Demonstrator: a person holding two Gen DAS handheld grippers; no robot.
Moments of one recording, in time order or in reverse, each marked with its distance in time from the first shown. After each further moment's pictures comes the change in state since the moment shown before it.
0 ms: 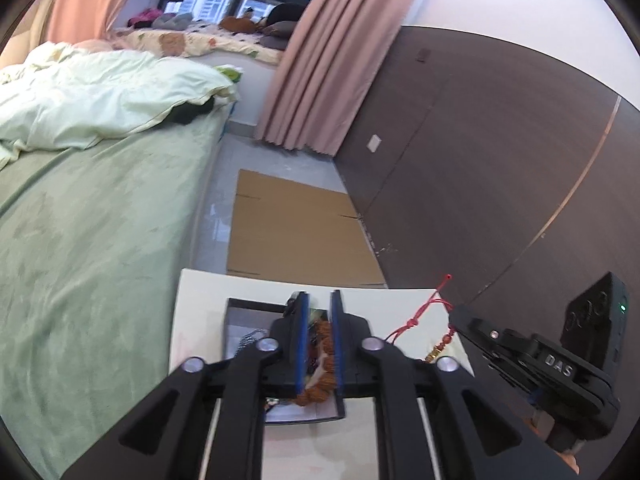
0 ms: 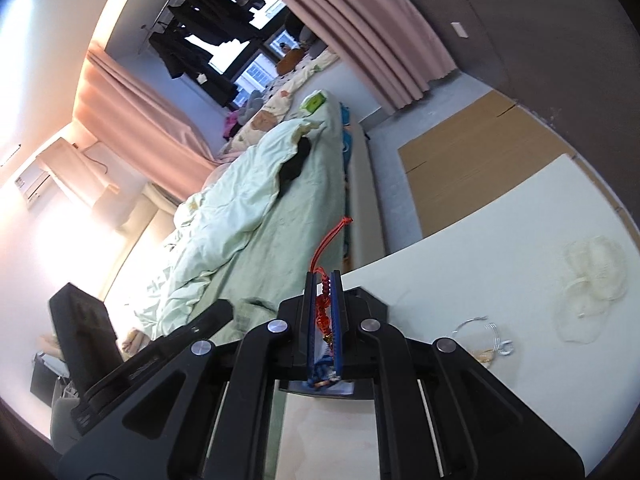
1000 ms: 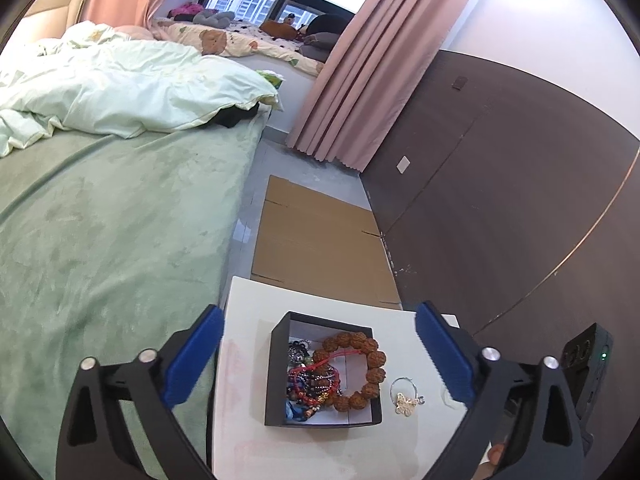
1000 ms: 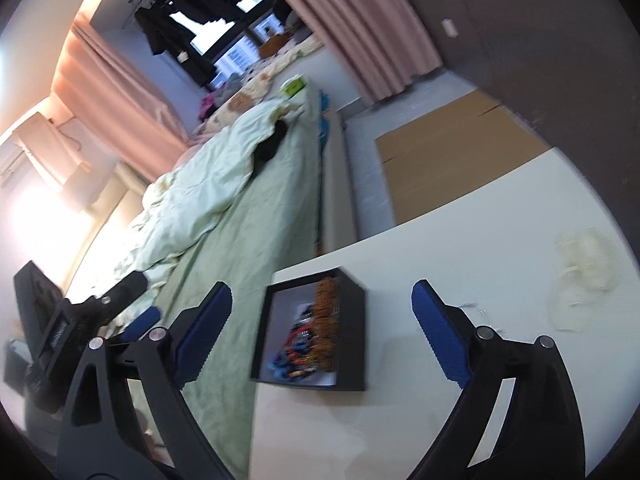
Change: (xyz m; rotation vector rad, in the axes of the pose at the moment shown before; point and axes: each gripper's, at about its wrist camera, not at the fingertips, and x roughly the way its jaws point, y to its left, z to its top) left arm -0.032 0.043 0.013 -0.101 -0.047 0.052; right arm 0.009 0.002 -0.014 -0.054 0.021 -0.154
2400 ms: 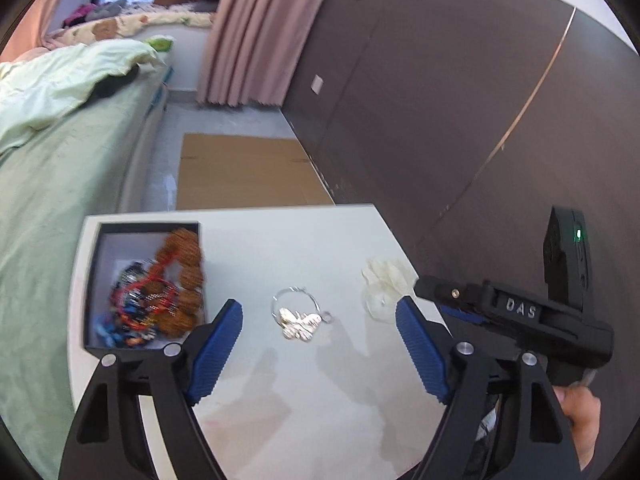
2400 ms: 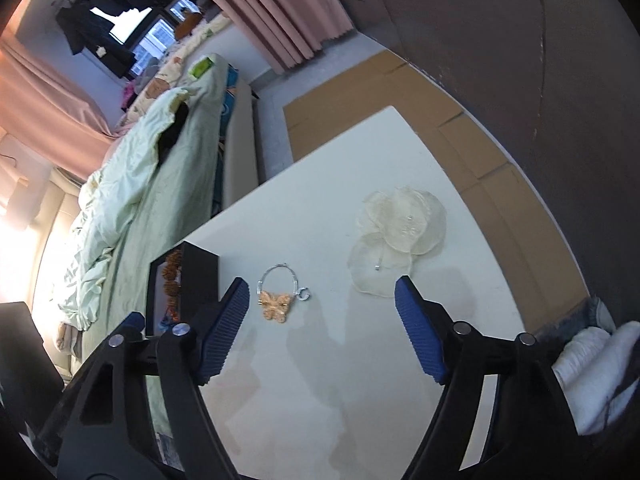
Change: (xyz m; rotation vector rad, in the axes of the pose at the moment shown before) left arm 0.062 -0.138 -0.103 0.267 0.241 -0.159; right arm -0.051 -0.124 0.007 0.132 0.173 -0.233
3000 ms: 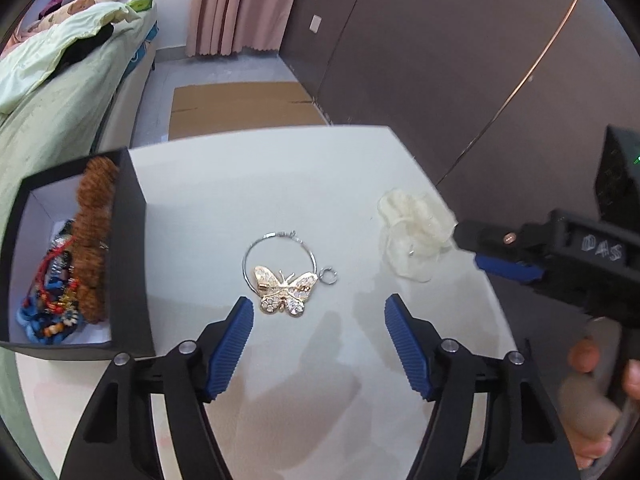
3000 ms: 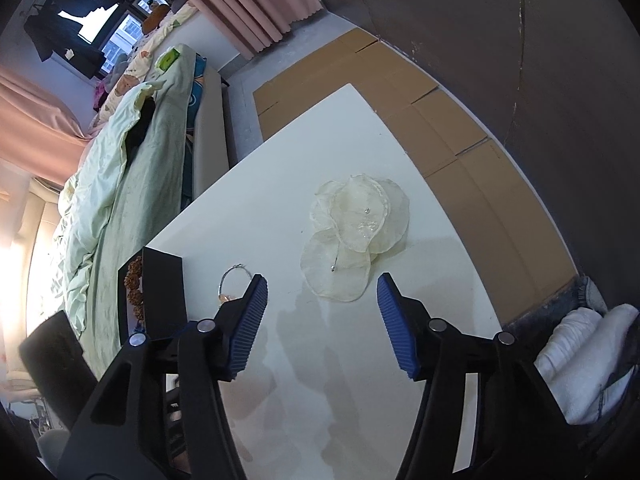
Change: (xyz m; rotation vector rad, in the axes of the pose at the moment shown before) left arm 0.096 -0.008 -0.023 0.041 0.196 0.053; right arm 0.021 -0.026 0.011 0.065 0.068 -0.059
